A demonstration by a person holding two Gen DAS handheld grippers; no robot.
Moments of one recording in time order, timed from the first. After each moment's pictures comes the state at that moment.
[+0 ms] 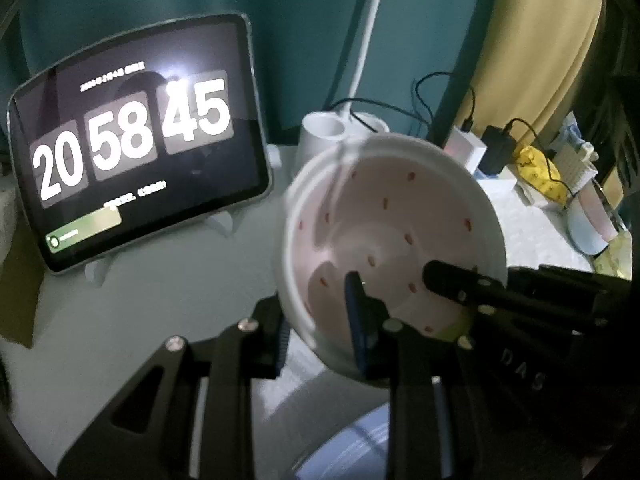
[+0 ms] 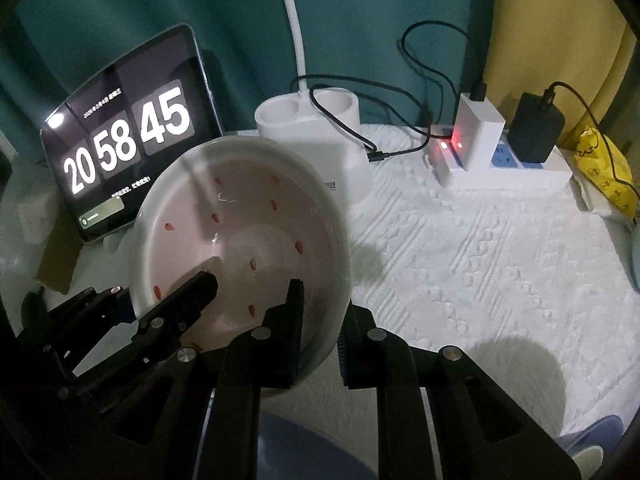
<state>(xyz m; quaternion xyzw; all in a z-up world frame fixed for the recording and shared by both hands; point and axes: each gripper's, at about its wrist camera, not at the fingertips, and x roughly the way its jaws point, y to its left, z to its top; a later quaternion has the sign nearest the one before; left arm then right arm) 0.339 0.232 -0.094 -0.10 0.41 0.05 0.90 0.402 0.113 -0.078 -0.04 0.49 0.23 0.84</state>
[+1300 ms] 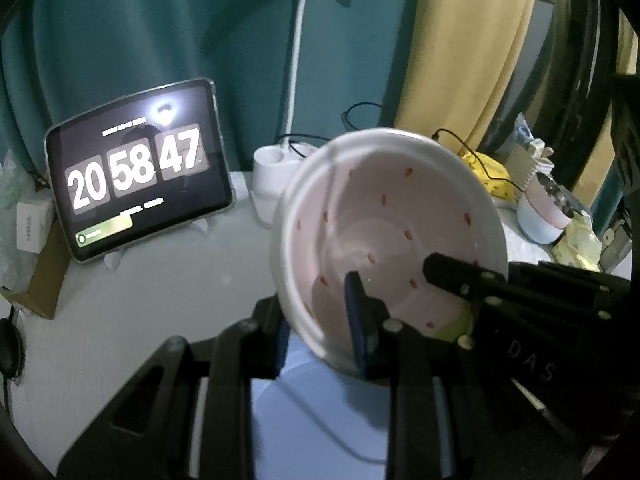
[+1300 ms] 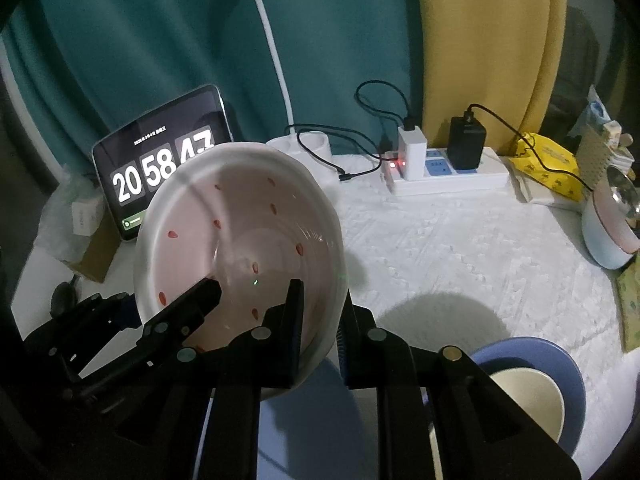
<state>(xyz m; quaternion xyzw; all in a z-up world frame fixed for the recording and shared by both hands) 0.274 0.162 -0.043 -0.07 0.37 0.04 0.93 0.331 0.038 -0.025 -0.01 0.44 0.23 0.87</state>
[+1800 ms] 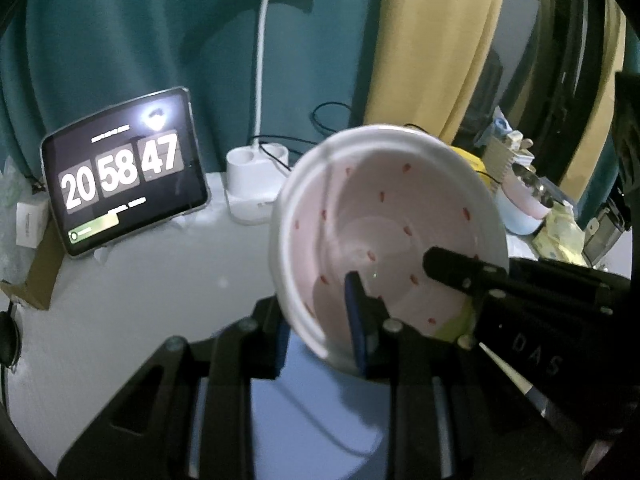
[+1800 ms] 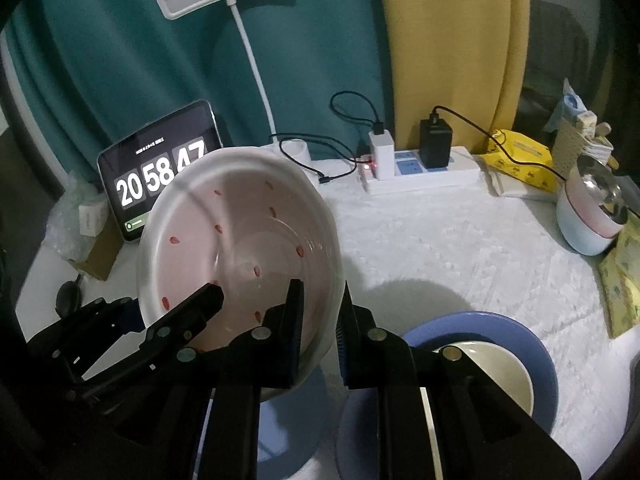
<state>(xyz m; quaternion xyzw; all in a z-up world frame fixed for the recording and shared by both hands) 0.258 0.123 -0.034 -0.06 0.37 0.02 0.93 0.312 -0.001 -0.011 0.00 0.43 0.22 0.88</state>
